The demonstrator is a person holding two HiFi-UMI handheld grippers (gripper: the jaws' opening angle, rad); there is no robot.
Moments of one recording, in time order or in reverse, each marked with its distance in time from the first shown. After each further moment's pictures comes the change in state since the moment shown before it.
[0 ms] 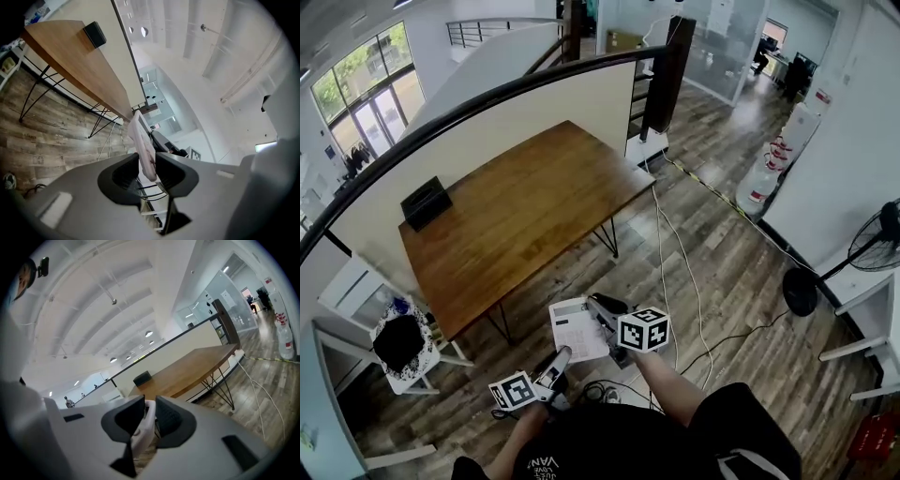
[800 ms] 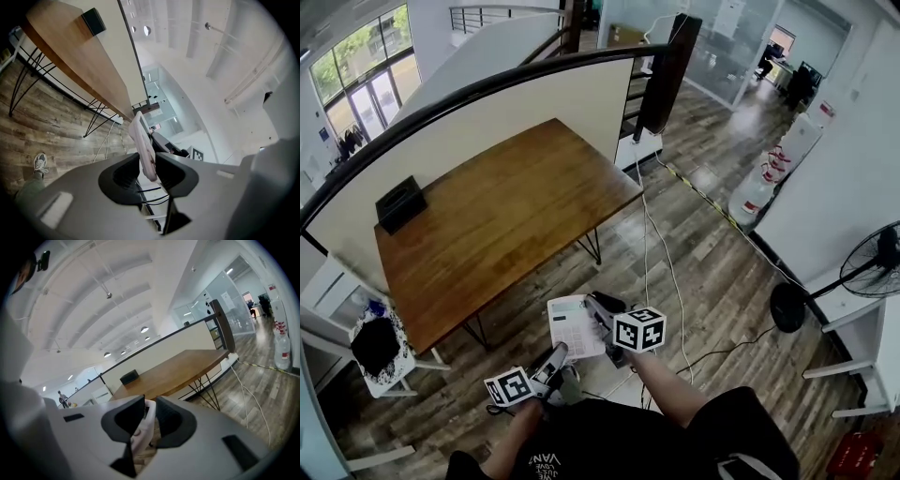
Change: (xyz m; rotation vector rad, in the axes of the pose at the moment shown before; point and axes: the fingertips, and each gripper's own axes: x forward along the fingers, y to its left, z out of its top) left arm 0.111 0.010 0.012 -0.029 -0.007 0.007; right arm 0.006 -0.105 0.040 -0.035 0.061 -0.068
